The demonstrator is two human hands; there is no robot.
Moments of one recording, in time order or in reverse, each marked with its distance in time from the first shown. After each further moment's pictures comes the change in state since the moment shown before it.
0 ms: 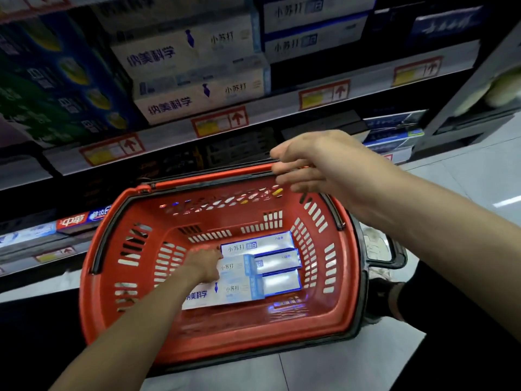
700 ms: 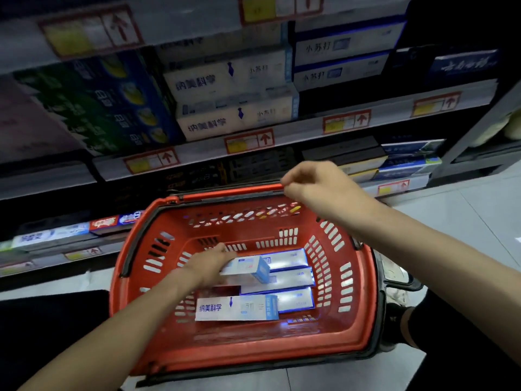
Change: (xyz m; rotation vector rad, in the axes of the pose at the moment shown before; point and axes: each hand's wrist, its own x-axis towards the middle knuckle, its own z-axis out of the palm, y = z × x) left_hand -0.054 -0.030 -0.044 -0.098 0.126 0.226; right_hand 0.027 0.016 0.028 -0.478 0.058 -0.233
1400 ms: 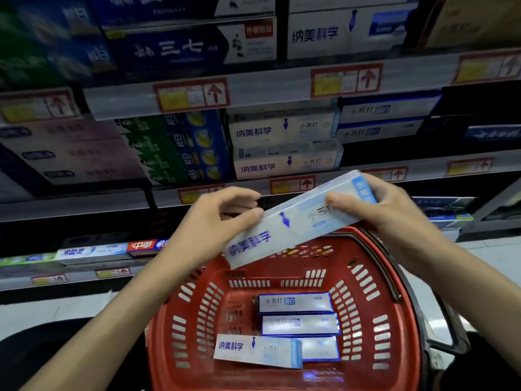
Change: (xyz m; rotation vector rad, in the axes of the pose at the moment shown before) left_hand -0.149 0.026 -0.186 -0.948 0.796 0.073; right_hand -0.011 -0.041 -0.018 0.497 -0.039 -0.148
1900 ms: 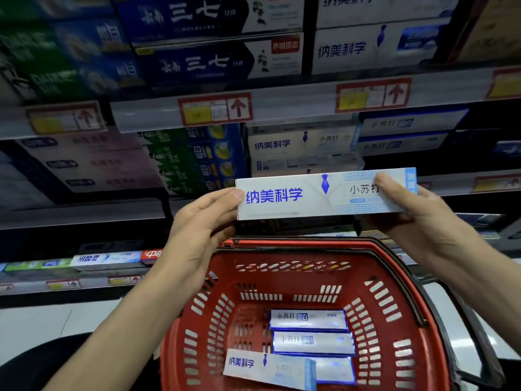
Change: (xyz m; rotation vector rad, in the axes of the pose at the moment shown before) left_hand -0.003 -0.004 -0.019 -0.710 0.274 -0.325; right_hand 0.031 0.002 -0.007 0.484 0.104 0.044
